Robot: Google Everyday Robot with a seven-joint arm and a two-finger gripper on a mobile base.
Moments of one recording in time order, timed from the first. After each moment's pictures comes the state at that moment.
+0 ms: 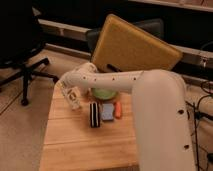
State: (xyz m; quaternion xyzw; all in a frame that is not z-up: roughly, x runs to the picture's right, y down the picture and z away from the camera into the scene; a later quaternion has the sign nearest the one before) arm -0.269 -0.030 0.833 -0.21 -0.32 0.40 0.83
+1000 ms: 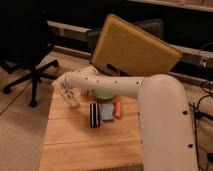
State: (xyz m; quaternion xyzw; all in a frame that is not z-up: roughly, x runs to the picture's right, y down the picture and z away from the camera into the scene) arm -0.283 -0.044 0.823 -0.18 -0.39 0.35 0.83
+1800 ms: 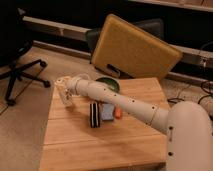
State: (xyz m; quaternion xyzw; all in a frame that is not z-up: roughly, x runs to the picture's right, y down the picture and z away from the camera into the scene) arm -0.250 -0.034 0.799 -0.15 -0.53 0.39 0.74
